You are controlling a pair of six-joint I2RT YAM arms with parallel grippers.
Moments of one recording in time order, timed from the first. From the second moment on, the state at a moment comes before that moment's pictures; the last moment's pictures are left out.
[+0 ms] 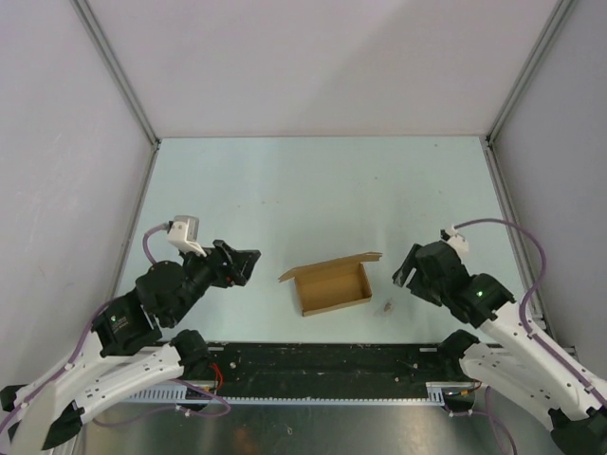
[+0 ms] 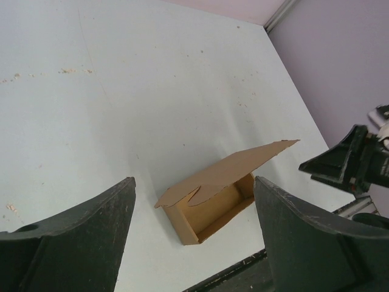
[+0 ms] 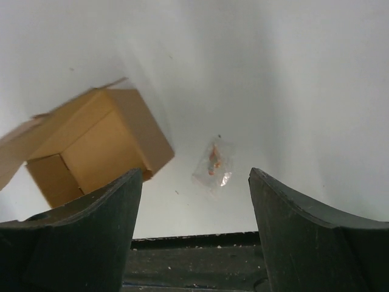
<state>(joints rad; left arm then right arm) -0.95 0.44 0.79 -0.58 -0.45 -0.61 0.64 0.71 0.71 -0.87 0.30 0.96</state>
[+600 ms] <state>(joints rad) -0.95 0.43 0.77 -0.59 -0.45 -0.61 0.52 0.81 0.36 -0.57 0.10 1.13</state>
